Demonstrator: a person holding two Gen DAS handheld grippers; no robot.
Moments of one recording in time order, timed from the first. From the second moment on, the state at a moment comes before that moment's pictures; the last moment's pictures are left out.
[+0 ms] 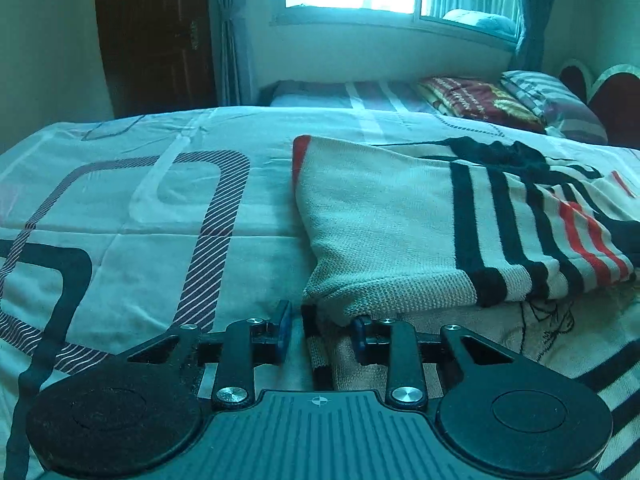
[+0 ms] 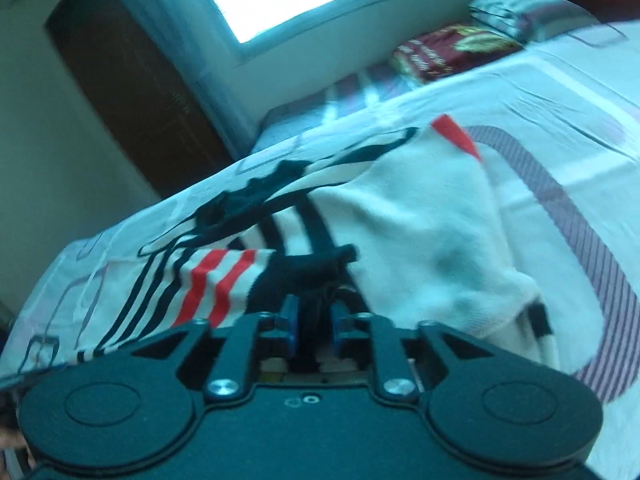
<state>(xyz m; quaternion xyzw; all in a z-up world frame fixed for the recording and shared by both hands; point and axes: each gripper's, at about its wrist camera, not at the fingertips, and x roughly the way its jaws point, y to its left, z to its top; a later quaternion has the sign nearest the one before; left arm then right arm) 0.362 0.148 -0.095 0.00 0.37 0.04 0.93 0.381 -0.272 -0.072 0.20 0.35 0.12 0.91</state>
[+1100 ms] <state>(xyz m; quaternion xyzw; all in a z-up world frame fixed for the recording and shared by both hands) 0.346 0.175 -0.104 -0.14 0.33 0.06 0.93 0.381 -0.261 -0.053 0.14 0.32 0.15 0.92</state>
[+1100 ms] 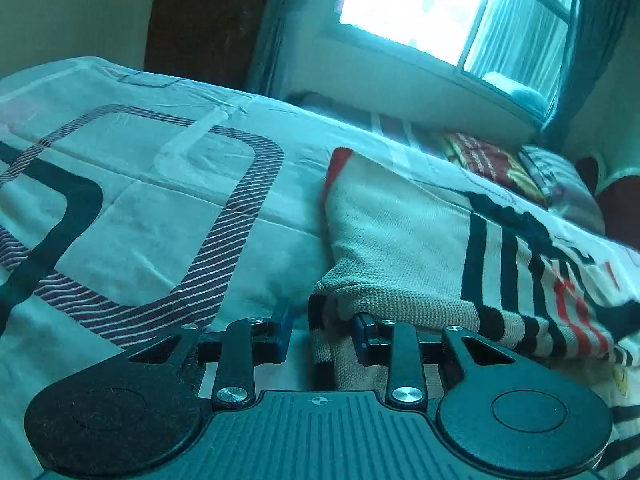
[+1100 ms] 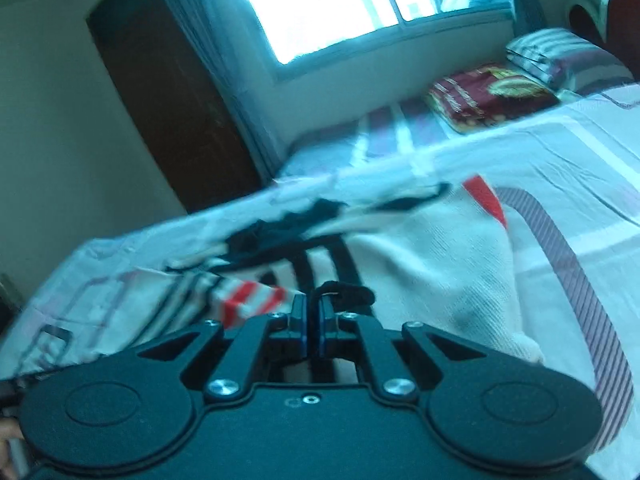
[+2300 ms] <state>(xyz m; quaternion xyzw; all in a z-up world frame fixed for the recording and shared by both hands) 0.340 0.135 -0.059 -0.03 0.30 -0.04 0.95 0.366 -0.237 -0.045 0.04 0.31 0.17 0.93</state>
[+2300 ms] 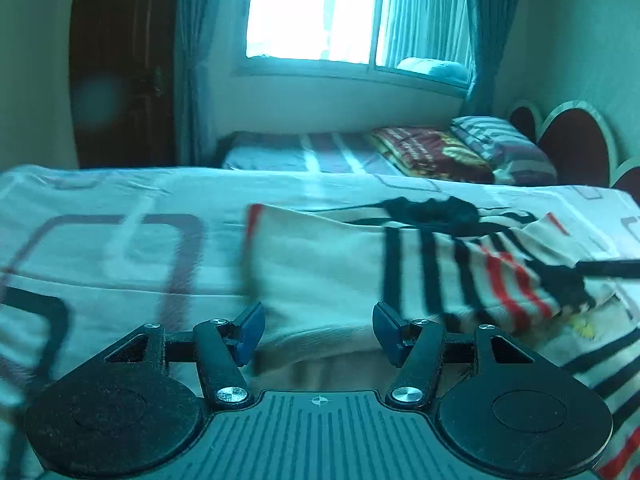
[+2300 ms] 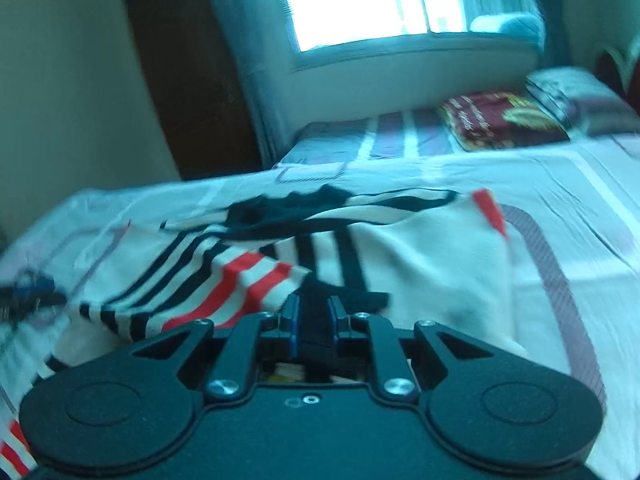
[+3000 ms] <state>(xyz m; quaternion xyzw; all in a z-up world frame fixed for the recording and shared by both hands) 0.402 0.096 -0.044 0.06 0.28 -0.02 0.96 0.400 -0.216 -0.047 0.02 0.32 0.17 0.93</state>
